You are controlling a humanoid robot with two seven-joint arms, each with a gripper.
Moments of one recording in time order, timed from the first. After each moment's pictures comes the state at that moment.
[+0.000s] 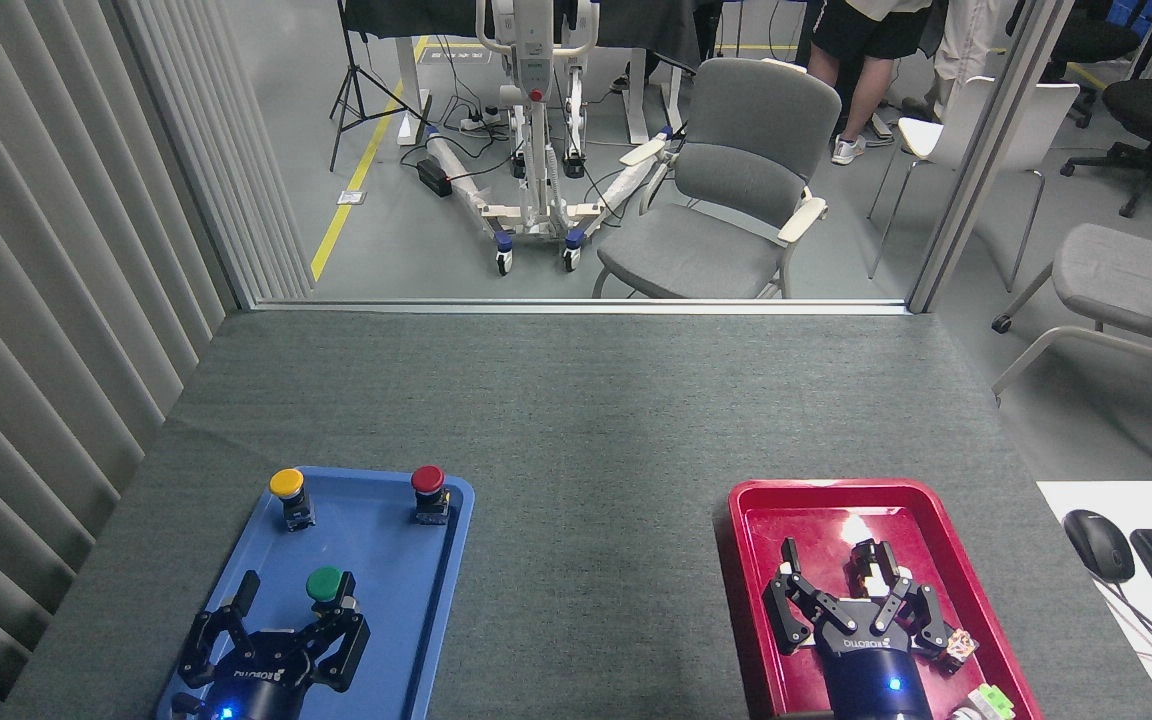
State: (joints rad) left arm 0.10 0.09 0.02 -1.58 -1.40 -0.06 0.09; right arm 0.05 0.01 0.02 -1.51 1.43 0.02 -0.15
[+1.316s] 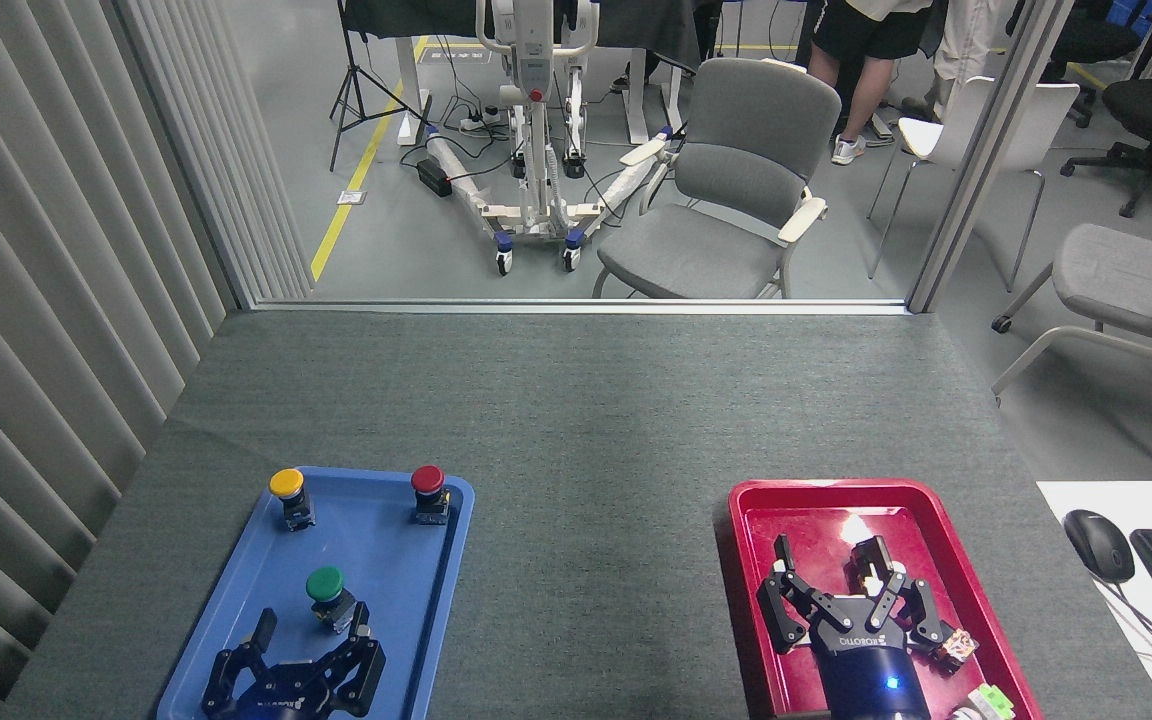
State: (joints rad) left arm 0.11 0.02 0.05 -1.48 -1.41 -0.05 0.11; right arm 0.05 0.00 0.03 -1.53 1.43 0.00 -0.16
